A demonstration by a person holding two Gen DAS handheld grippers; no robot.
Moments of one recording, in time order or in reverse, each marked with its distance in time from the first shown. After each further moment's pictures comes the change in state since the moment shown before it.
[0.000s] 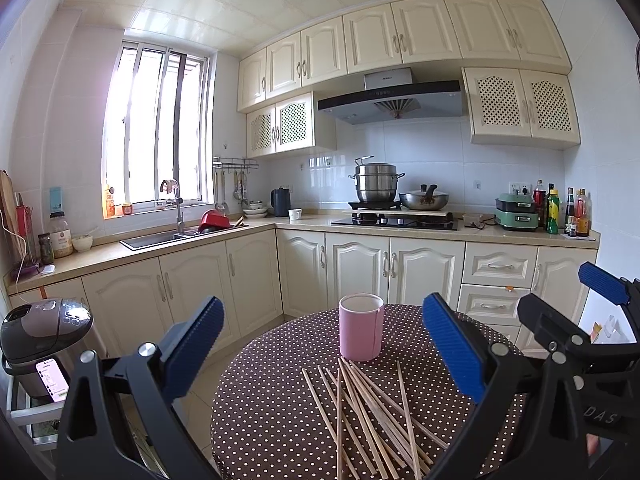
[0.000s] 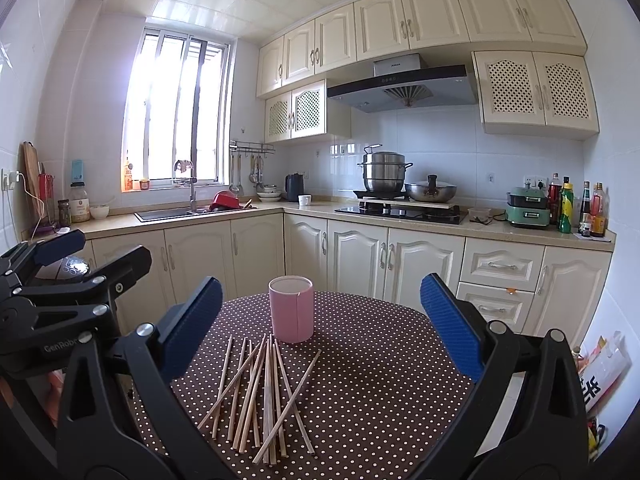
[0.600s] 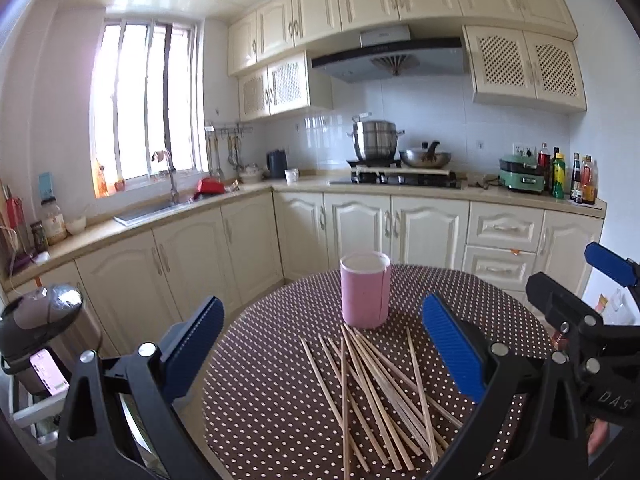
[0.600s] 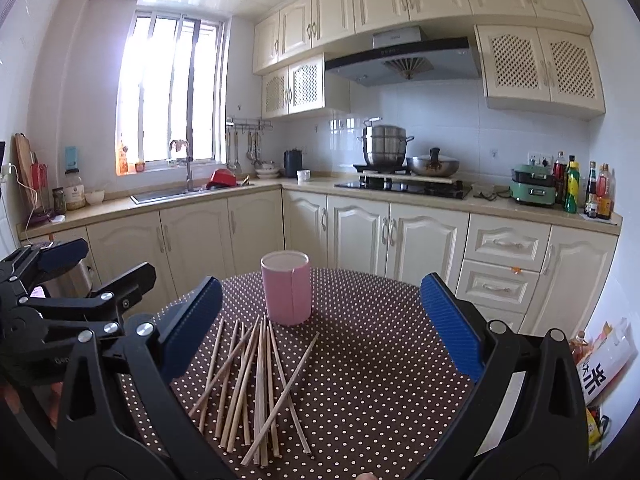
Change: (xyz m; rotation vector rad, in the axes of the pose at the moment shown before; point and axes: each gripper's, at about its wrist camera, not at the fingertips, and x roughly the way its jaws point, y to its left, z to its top) left arm 0.059 -0.001 -0.023 0.026 0.169 -0.011; right arm 0.043 -0.006 -0.016 0.013 0.096 0.002
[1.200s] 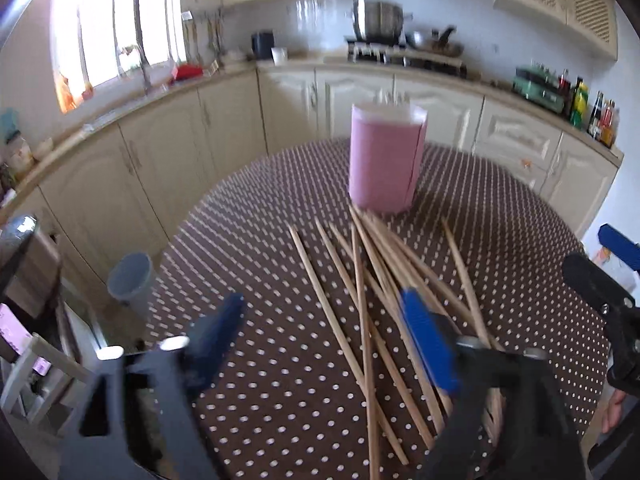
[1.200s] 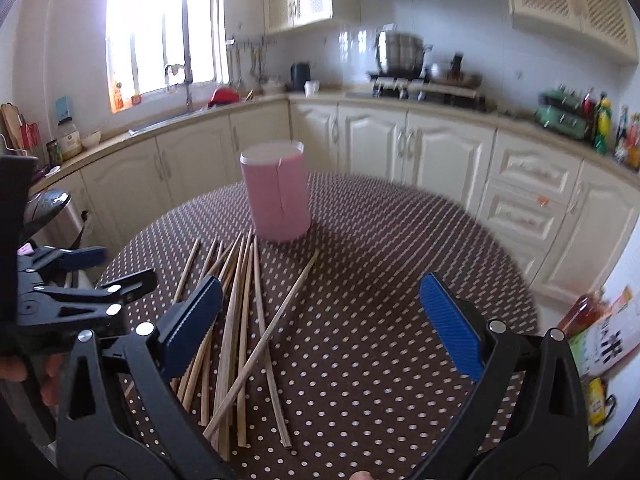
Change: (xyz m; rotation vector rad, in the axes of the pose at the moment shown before) left arm 0.149 0.019 -0.074 -0.029 0.443 -0.070; right arm 0.108 -0.020 -0.063 0.032 0.336 0.074
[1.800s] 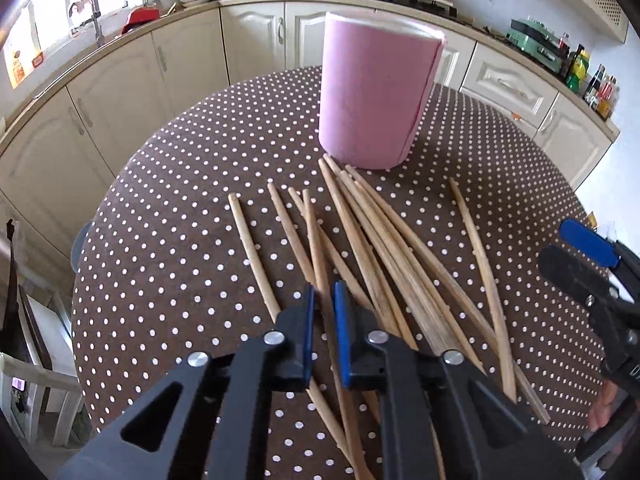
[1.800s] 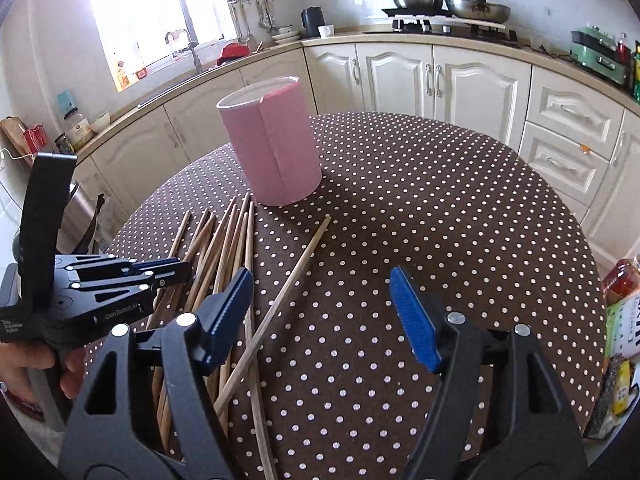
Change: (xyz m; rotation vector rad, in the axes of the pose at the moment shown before) left arm 0.091 -0.010 0.019 0.032 0.228 -0.094; right arm 0.078 -0.019 0.008 0.067 0.196 0.119
